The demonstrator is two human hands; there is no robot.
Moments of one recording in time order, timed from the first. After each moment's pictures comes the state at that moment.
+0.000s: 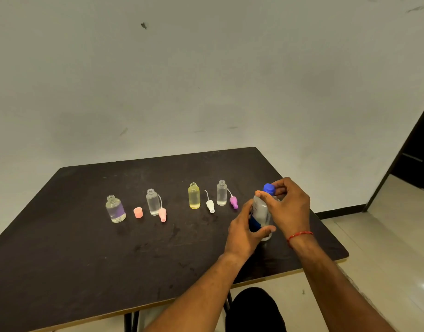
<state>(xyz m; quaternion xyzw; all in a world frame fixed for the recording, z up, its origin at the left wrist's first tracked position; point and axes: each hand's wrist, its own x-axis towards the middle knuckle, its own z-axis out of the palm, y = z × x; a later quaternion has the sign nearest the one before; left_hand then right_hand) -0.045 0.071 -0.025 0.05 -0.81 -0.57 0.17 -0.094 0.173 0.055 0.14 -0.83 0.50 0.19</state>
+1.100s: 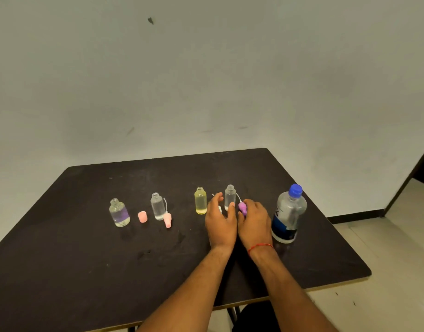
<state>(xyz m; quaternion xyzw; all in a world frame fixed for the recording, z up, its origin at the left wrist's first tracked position) -0.076 0.011 -0.032 0.24 -0.74 -0.50 0.39 -0.111 0.086 -0.020 0.17 -0.90 0.38 0.13</state>
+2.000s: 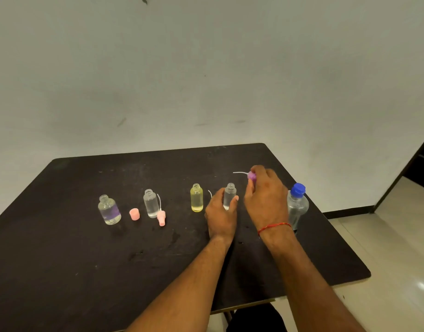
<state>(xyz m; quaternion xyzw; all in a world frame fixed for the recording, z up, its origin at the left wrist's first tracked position) -0.111 -0.001 -0.049 0.20 -0.73 -0.55 0.37 -0.115 0.092 0.062 0.22 -0.87 0.33 0.30</state>
